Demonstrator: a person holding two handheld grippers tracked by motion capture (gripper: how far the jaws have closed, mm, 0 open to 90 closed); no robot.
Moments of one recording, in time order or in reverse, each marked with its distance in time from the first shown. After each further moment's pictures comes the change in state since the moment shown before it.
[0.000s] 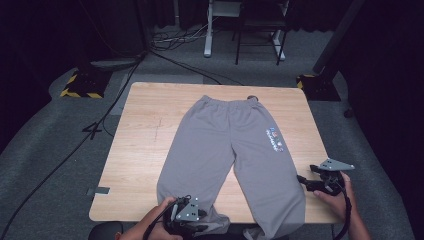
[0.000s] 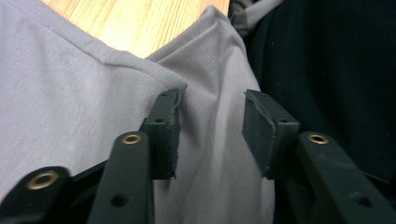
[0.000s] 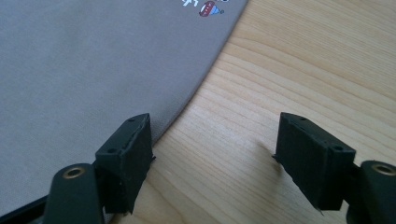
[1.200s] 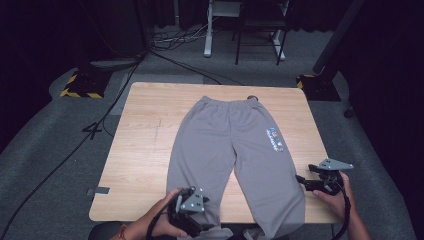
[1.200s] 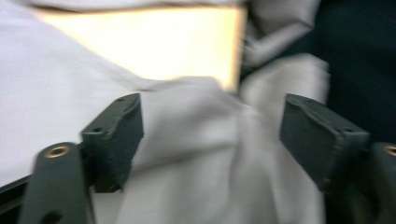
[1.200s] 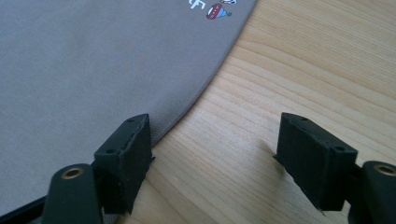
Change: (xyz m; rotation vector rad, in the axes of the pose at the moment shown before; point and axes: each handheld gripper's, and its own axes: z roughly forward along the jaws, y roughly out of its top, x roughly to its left) left arm 0.022 0.022 -0.016 -0.085 0.031 -0.052; right arm 0.000 0.001 0.003 -0.004 0.020 0.005
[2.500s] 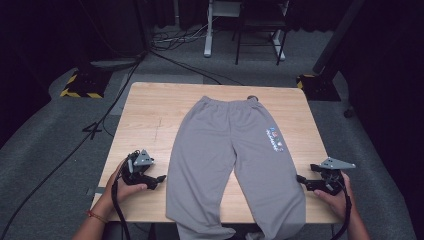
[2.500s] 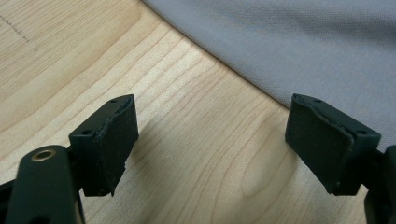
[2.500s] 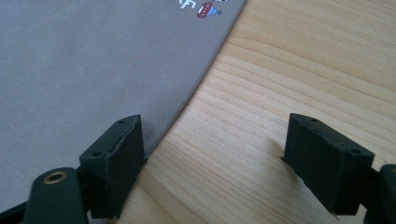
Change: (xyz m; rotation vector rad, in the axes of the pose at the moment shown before) left arm 0.119 -0.097 -0.061 0.053 0.356 -0.298; right arm -0.007 -0.004 0.001 -0.011 0.014 0.041
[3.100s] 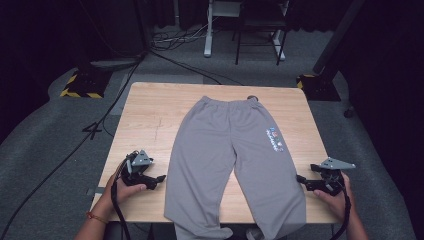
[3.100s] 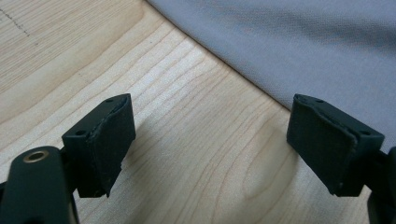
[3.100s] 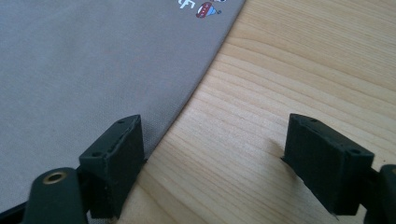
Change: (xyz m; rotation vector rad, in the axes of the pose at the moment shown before) left arm 0.001 -0.003 0.001 -0.017 -0.009 -0.020; right arm 0.001 0.000 0.000 -0.001 -0.008 0.002
